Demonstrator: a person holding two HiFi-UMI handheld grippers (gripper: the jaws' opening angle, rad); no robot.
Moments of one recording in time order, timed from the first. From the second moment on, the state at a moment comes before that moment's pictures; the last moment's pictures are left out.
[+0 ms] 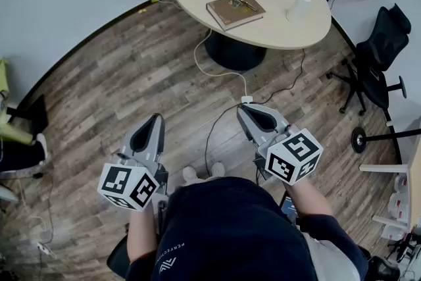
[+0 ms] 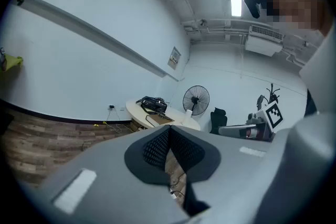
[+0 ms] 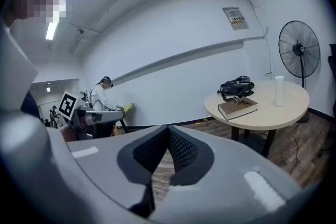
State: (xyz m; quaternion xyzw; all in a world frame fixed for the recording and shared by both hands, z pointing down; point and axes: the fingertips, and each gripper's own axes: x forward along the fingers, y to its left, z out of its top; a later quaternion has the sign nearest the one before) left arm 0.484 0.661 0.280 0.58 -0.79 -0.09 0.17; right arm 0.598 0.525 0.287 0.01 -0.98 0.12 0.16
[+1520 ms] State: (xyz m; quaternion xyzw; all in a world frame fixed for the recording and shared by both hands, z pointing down) left arm 0.386 0.570 0.304 0.68 -0.71 -0.06 0.19; right arm 0.481 0.480 0.322 0.06 -0.97 0.15 0.18
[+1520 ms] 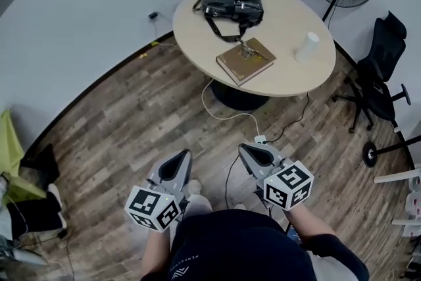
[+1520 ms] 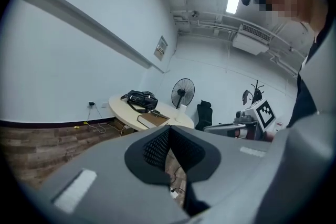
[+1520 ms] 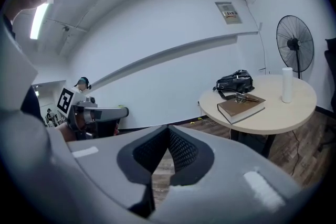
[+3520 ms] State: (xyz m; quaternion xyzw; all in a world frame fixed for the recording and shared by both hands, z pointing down) left arm 0.053 0.260 0.344 0.72 -0.67 0.04 0.20; right arm 0.130 0.203 0.328 0.10 -0.97 0.17 0.16
